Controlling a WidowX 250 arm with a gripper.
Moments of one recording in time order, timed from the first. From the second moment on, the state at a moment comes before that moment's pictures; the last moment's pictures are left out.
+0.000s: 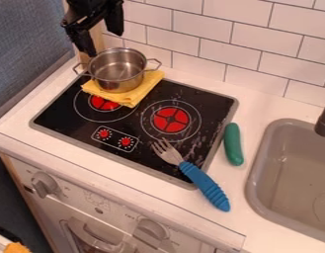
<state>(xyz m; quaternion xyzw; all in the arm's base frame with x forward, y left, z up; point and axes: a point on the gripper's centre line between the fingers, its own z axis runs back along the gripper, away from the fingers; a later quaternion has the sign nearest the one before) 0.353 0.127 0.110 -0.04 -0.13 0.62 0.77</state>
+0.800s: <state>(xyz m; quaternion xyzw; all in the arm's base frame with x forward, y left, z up) 0.311 0.017 0.117 -0.03 -0.13 0.63 0.76</state>
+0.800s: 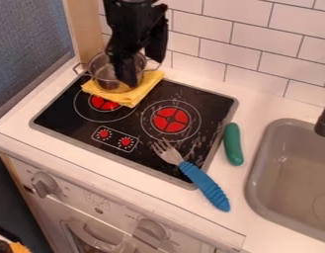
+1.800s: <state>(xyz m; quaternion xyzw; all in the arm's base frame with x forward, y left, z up) 0.268 -0.095 0.030 -0.05 -0.09 0.59 0.80</state>
